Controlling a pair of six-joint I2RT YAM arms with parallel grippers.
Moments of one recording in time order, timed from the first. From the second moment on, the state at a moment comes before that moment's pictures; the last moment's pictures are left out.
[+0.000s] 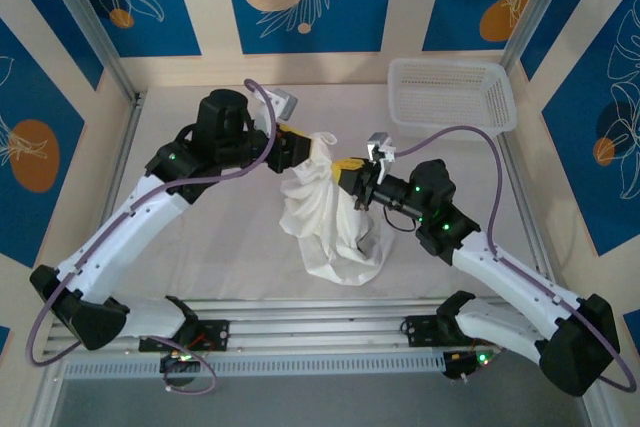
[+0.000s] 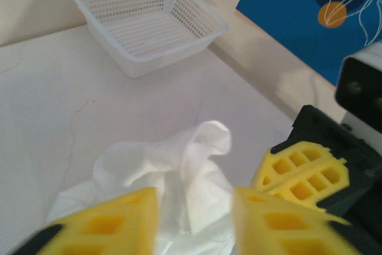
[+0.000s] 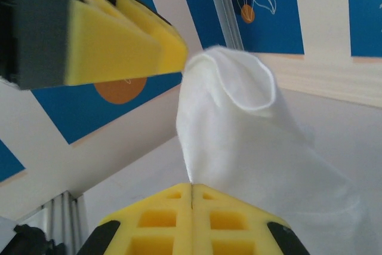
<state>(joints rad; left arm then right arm) -0.64 1.30 1.48 -0.61 0.34 -0.20 0.60 0.97 0.68 0.29 -0.42 0.35</state>
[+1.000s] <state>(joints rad) -0.56 1.56 1.26 -0.33 0.68 -0.23 0.47 0.88 0.58 0.28 -0.63 0.48</state>
